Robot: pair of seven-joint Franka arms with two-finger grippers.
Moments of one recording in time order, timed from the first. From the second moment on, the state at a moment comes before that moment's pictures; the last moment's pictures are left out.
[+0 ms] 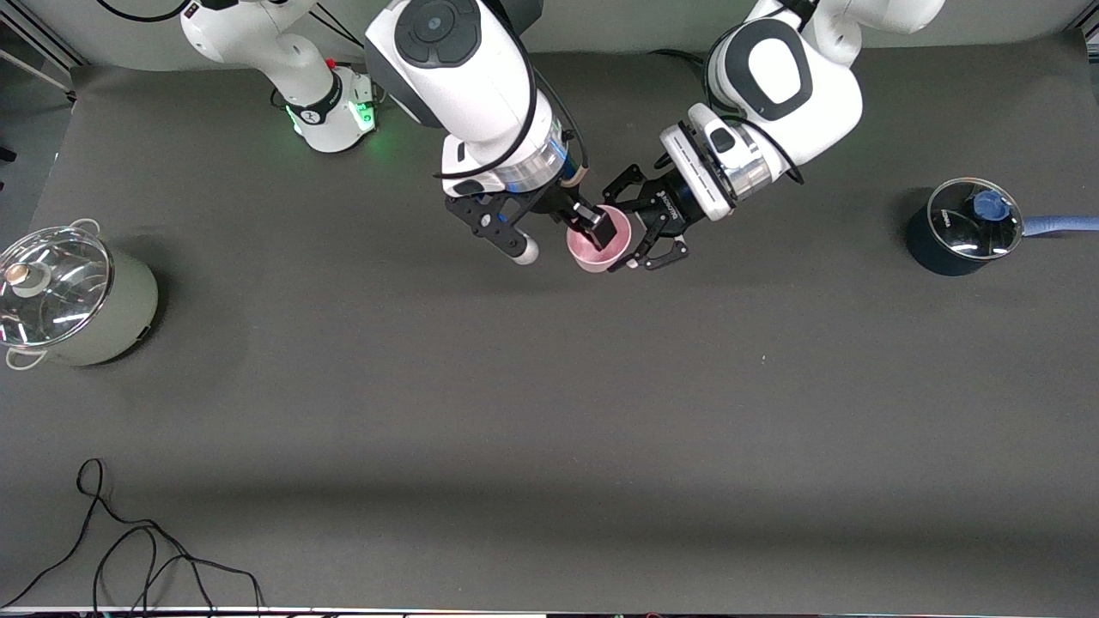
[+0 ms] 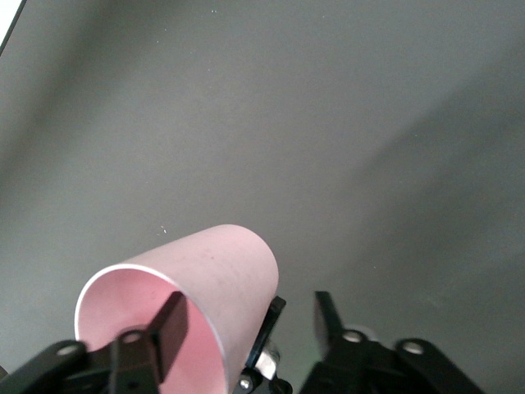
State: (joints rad) left arm -0.58 -0.05 -0.08 -2.20 -1.92 2.68 1.95; right arm 0.77 0.52 -0.03 -1.08 0.25 1.78 1.49
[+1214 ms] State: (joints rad) left arm -0.58 -0.05 -0.08 -2.20 -1.92 2.68 1.95; right arm 0.74 0.47 -0.06 -1.06 0.25 1.68 1.43
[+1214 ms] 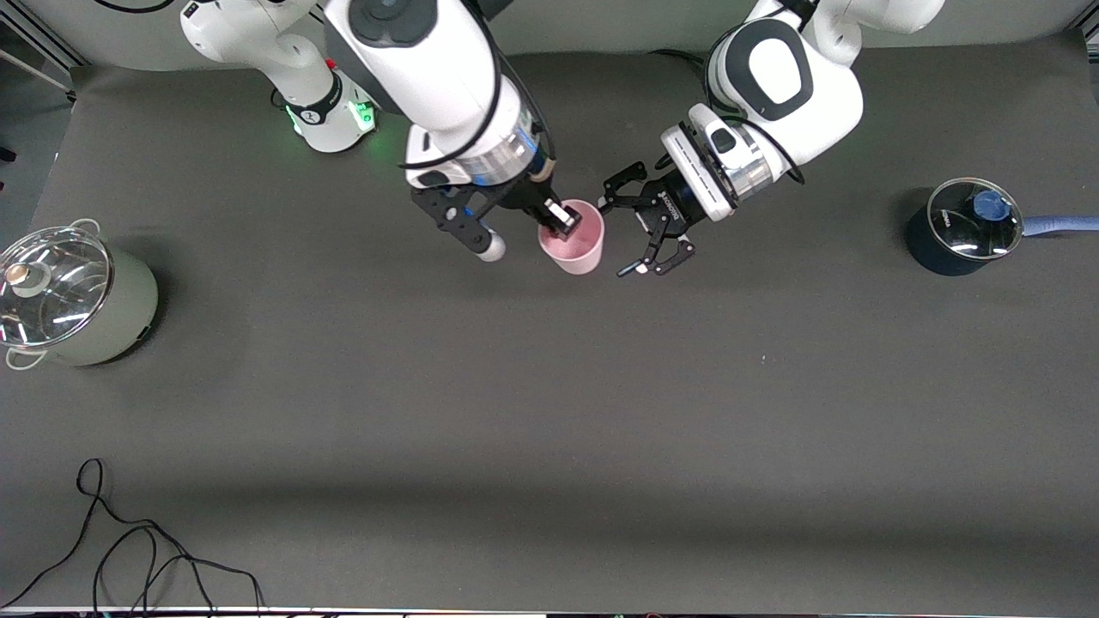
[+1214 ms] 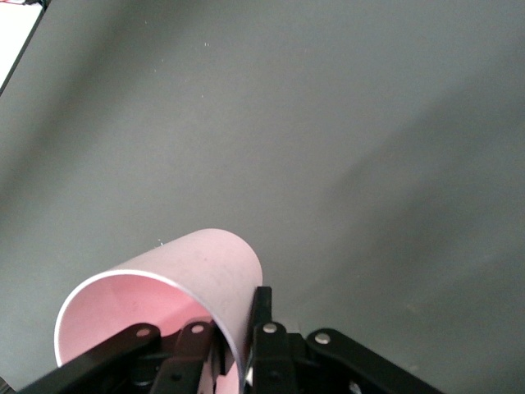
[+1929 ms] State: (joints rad) left arm -0.38 -0.05 -0.06 -2.25 -1.88 2.48 1.95; right arm 0.55 0.25 -0.29 -1.22 0.24 1.38 0.49
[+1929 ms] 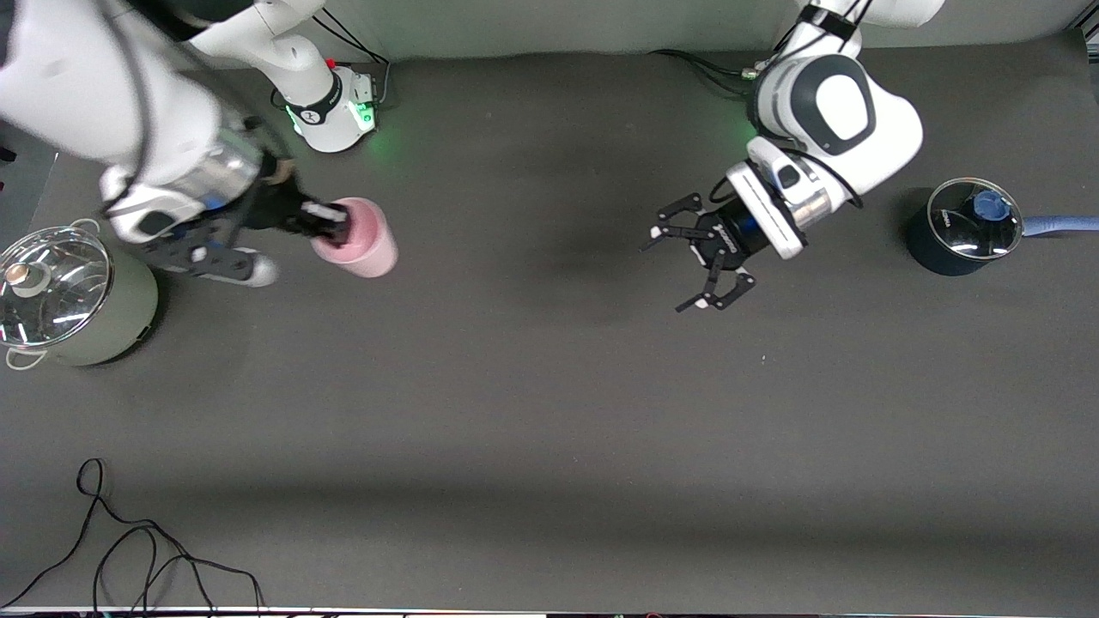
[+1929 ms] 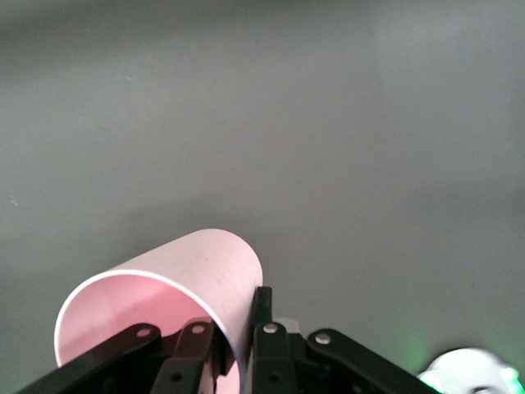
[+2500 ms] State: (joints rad) left arm -0.03 -0.05 -0.06 -2.31 -1.43 2.02 1.82; right arm 0.54 0.20 -0.58 -1.68 0.24 1.68 0.03
